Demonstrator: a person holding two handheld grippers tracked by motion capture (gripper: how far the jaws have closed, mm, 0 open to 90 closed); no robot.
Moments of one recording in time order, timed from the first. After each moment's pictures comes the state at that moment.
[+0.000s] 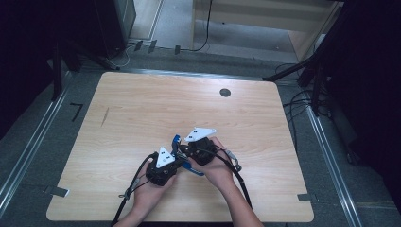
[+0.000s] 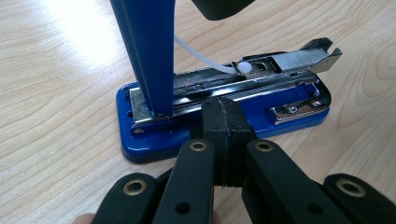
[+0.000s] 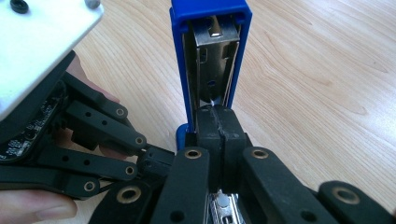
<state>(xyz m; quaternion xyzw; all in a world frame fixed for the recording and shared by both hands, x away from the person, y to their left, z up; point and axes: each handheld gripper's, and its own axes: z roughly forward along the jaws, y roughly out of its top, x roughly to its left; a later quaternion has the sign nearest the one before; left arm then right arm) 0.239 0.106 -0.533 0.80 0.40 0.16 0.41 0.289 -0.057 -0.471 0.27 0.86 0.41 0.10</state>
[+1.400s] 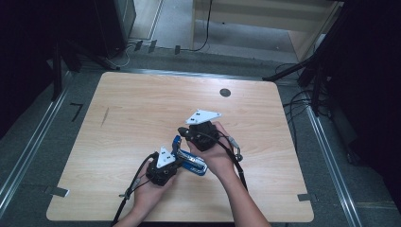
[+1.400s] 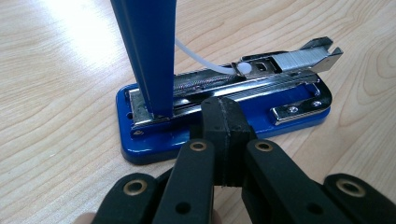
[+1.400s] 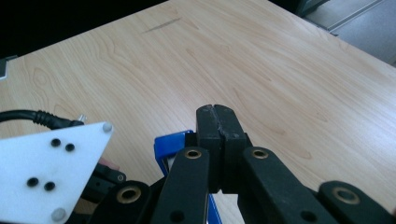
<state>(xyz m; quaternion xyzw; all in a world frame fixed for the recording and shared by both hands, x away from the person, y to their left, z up) 0.239 0.105 -0.533 0.80 0.40 0.16 0.41 0.300 -0.056 -0.411 0.29 0.84 0.44 0.13</state>
